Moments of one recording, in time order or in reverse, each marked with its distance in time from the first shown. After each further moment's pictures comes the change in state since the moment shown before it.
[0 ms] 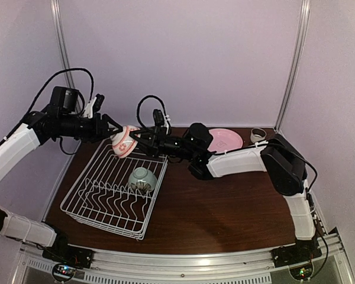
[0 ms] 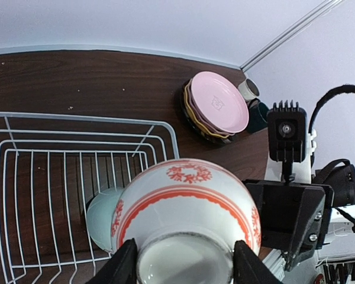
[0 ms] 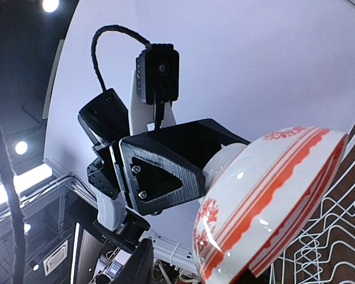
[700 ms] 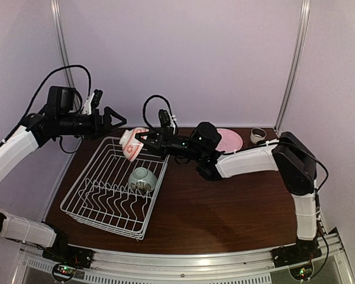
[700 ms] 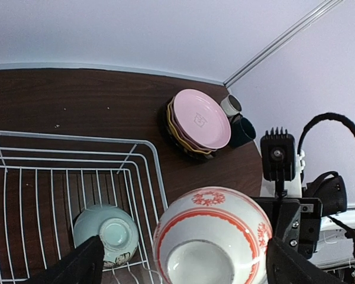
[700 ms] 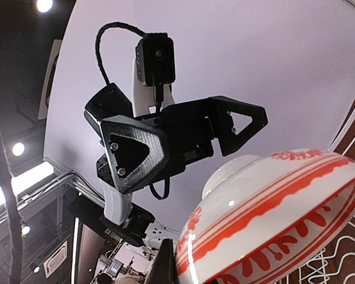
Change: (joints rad) left arm 0.000 -0.029 -0.026 0.109 0.043 -0.058; right arm -0.013 -0.097 -0.114 0.011 -0.012 0.020
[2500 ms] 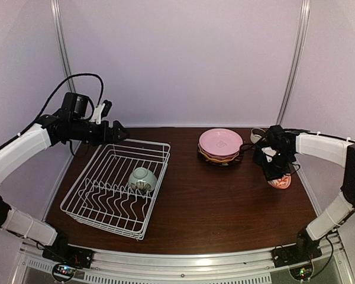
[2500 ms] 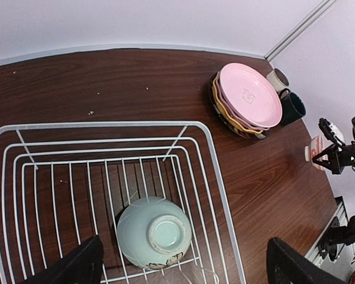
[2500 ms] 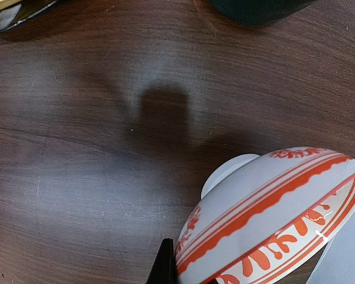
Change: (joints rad) left arm 0.000 0.107 -0.029 -0.024 -0.112 0.185; right arm -0.666 -0.613 -0.396 -1.939 0.719 -1.270
